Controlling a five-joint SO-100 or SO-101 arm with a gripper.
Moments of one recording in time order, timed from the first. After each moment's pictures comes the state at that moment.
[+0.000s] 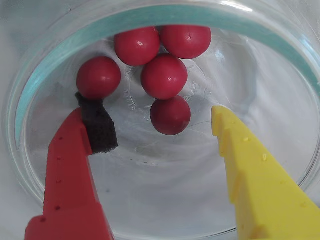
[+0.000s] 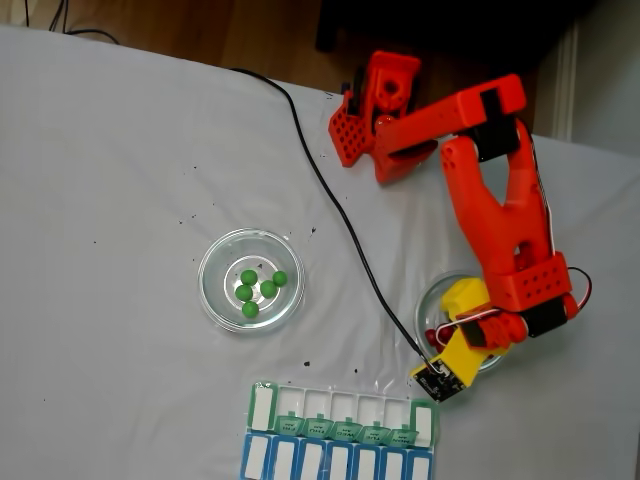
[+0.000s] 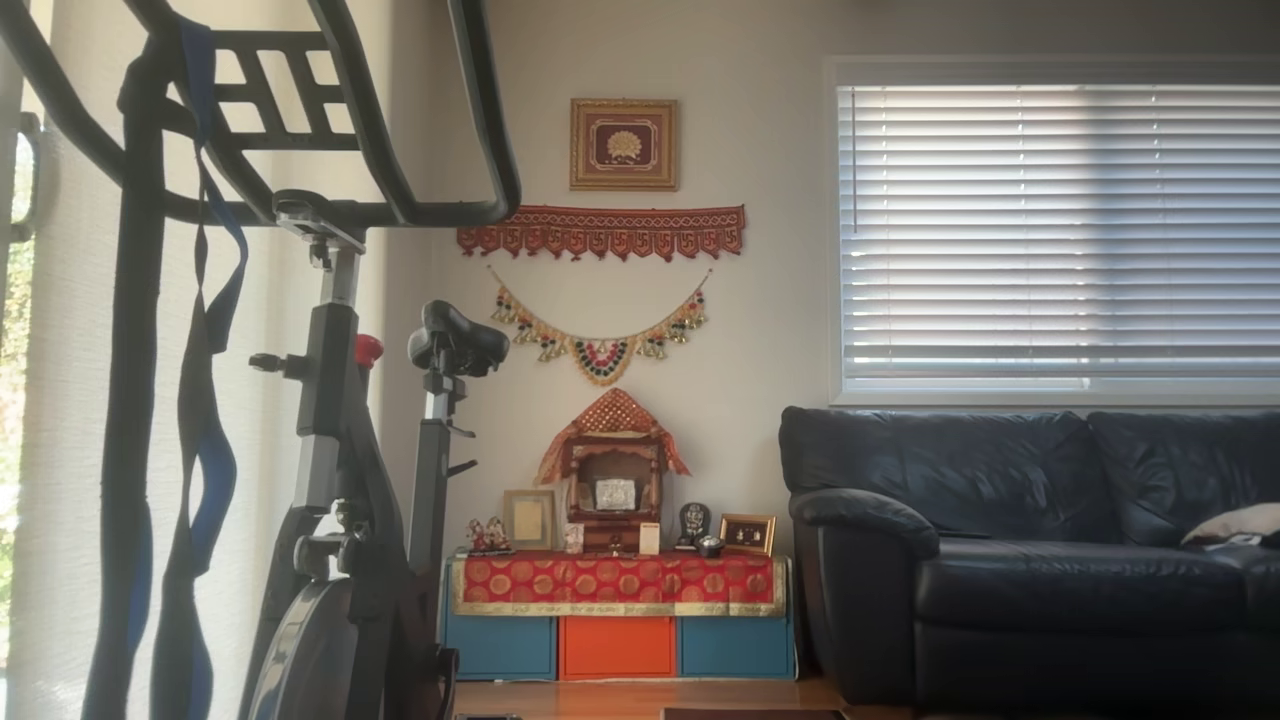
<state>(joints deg) -33.0 92.9 96.7 71.6 -19.7</state>
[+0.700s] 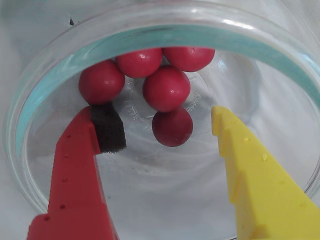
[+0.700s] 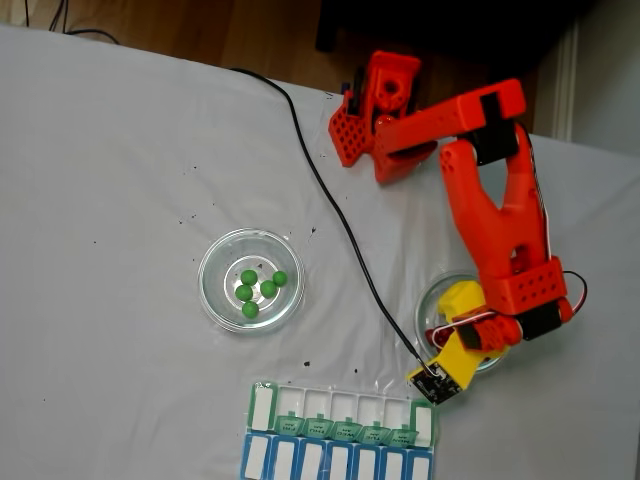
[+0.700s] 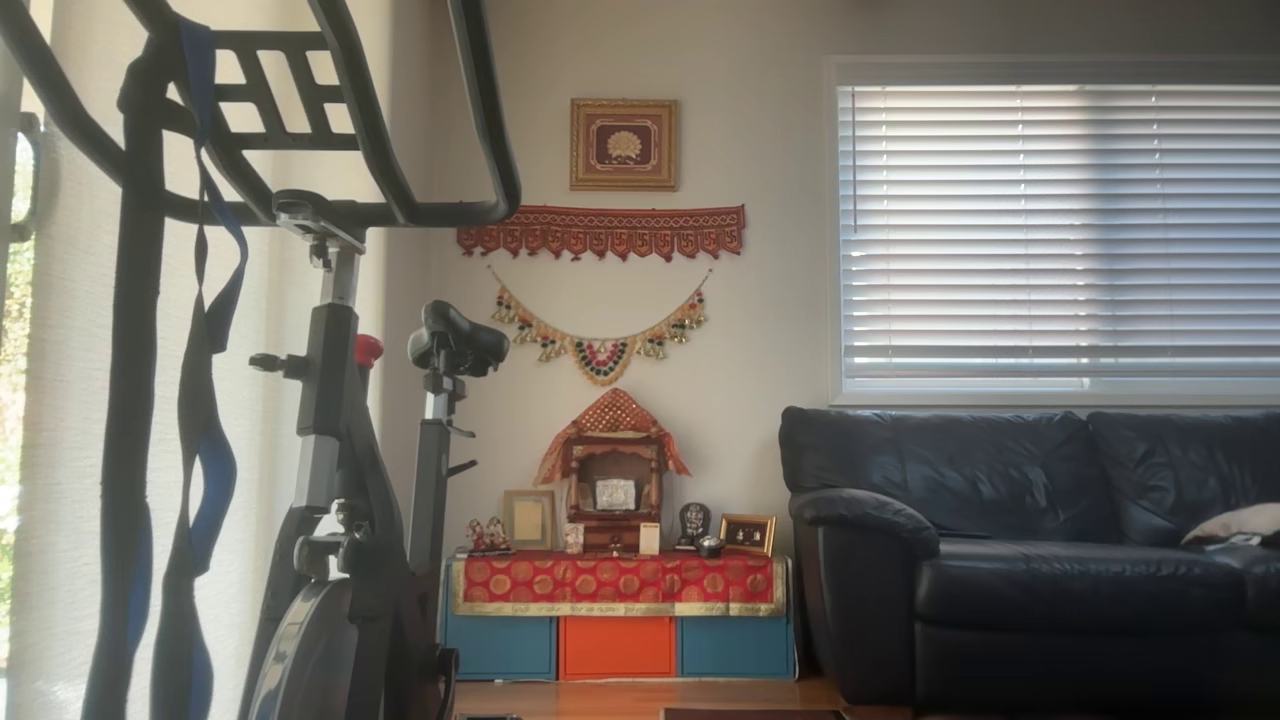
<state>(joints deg) -32.3 91.9 96.7 70.4 -20.7</state>
